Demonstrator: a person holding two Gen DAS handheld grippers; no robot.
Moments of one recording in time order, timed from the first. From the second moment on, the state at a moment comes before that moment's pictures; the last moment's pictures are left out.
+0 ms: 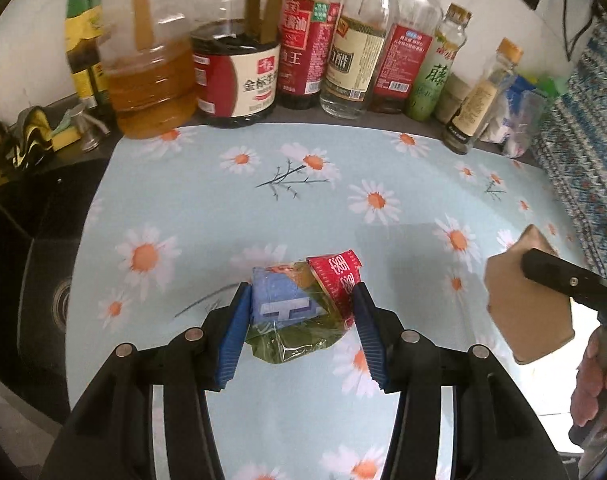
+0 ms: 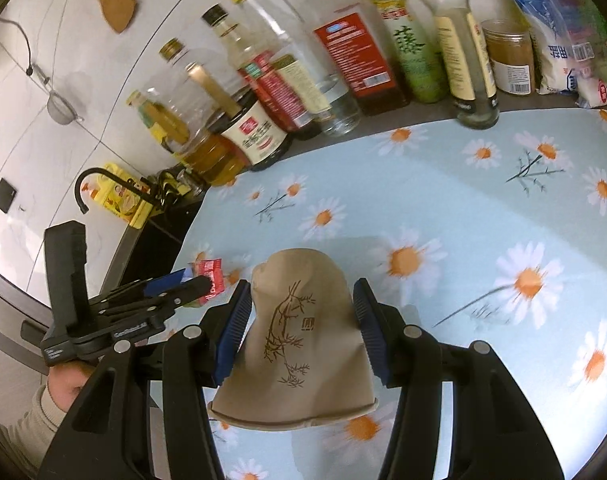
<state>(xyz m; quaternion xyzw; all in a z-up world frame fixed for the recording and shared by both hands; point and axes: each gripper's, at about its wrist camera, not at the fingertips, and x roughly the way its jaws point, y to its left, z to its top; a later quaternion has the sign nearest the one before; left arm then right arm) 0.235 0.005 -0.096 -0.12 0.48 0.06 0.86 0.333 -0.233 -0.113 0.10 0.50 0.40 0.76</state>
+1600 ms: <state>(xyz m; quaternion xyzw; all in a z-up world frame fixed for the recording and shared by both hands) -0.026 0.041 -0.129 -0.16 0.49 -0.07 0.86 0.051 -0.156 -0.144 0.10 0.56 0.32 0.76</state>
